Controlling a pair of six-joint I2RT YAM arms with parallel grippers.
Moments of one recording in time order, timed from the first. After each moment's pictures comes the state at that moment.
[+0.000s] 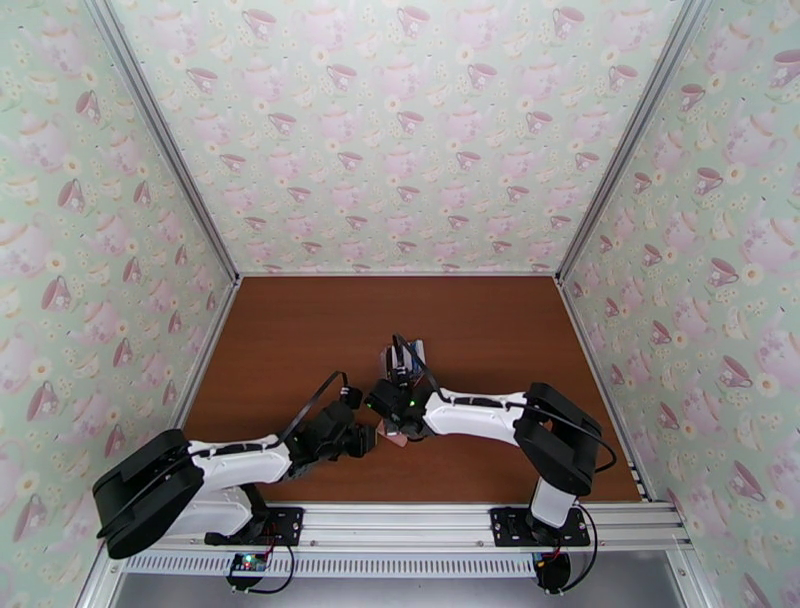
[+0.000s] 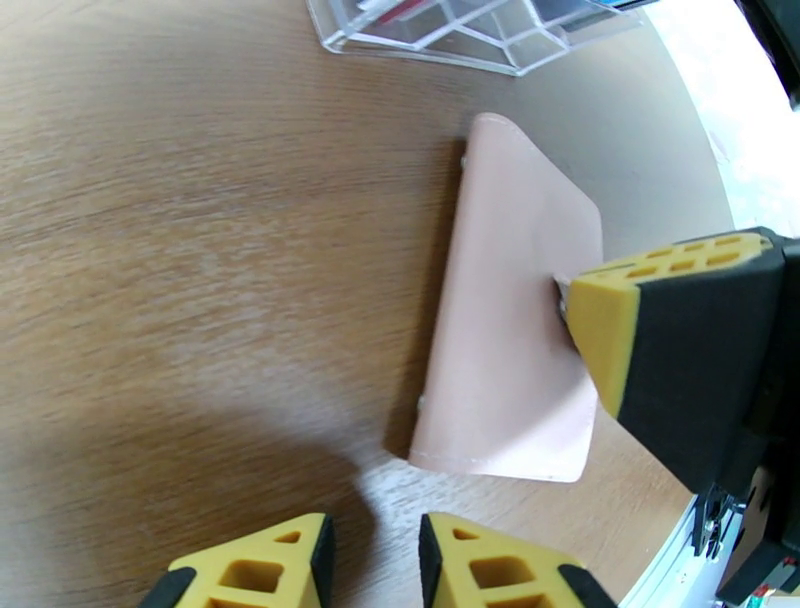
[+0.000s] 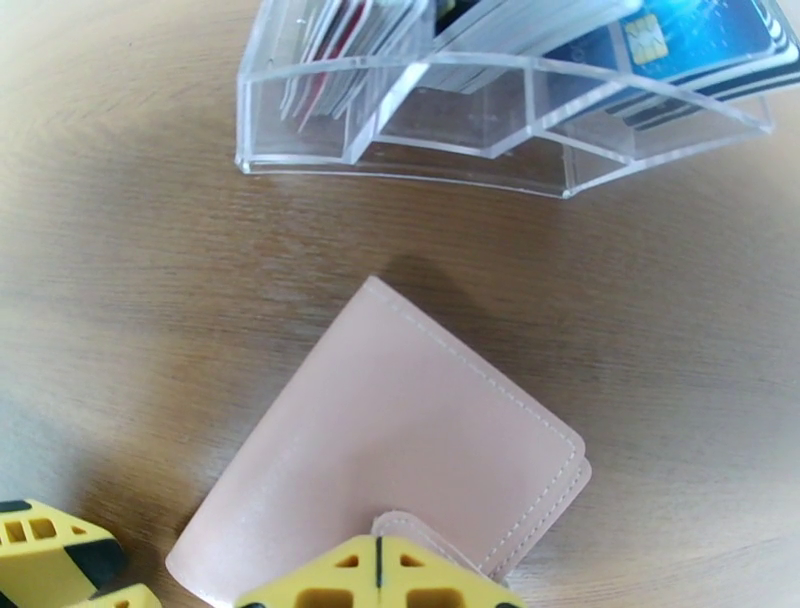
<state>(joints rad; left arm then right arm) -0.84 1.31 0.34 0.15 0.03 -0.76 1.06 1.76 1.05 -0.54 0.31 0.83</state>
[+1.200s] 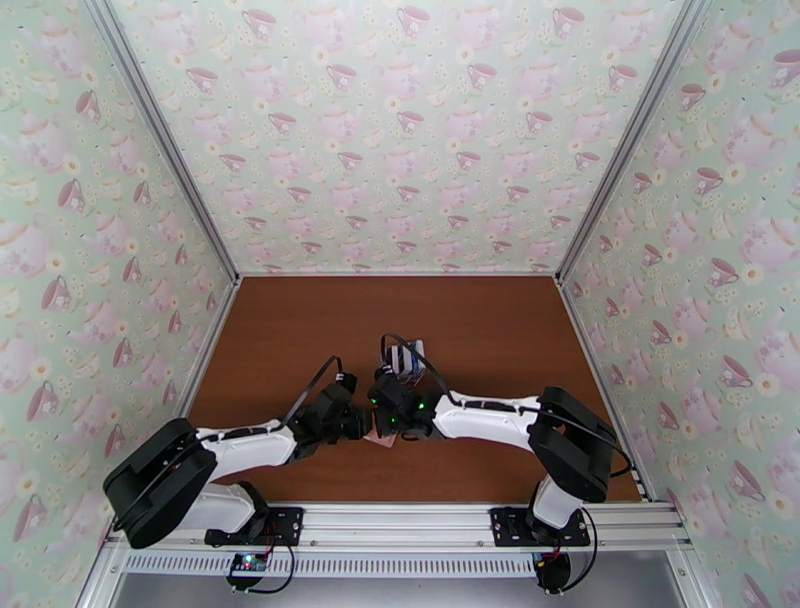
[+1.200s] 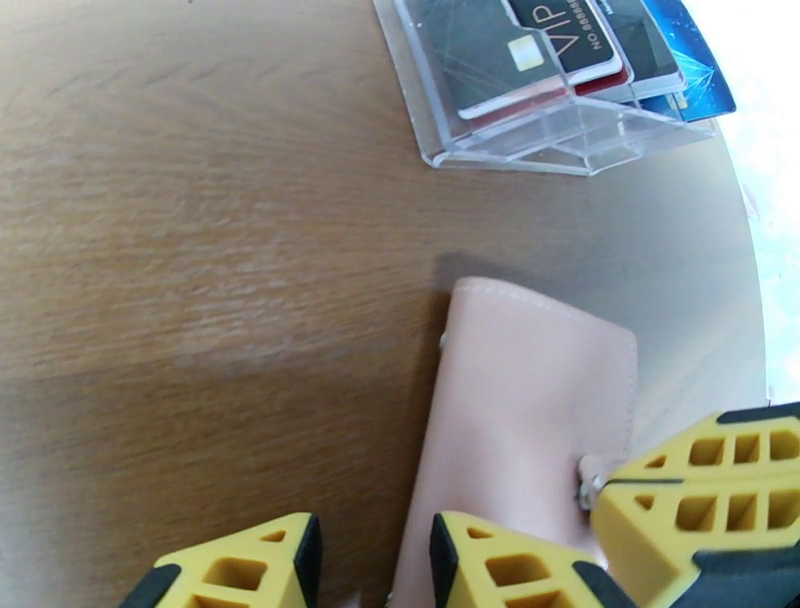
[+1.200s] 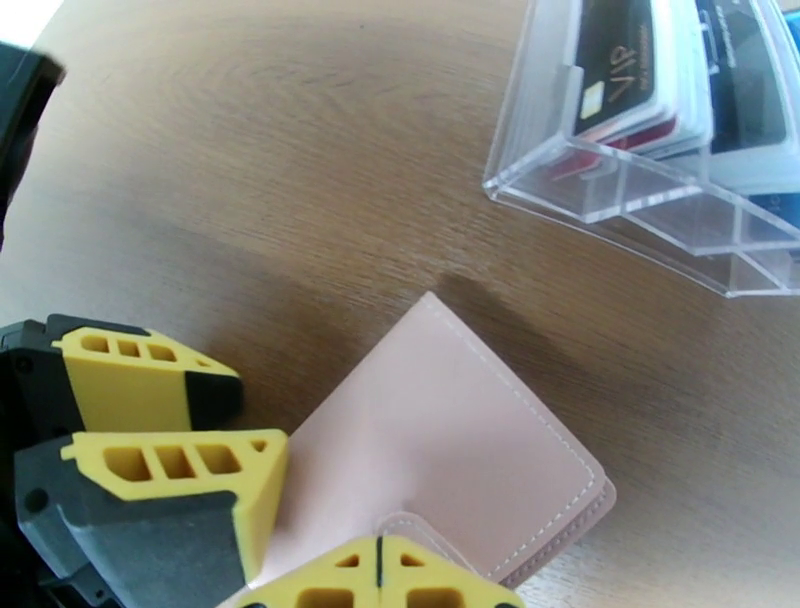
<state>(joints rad) -0.74 1.39 0.41 0.15 0.05 -0.72 1.06 1.71 1.01 -0.35 0.13 0.63</state>
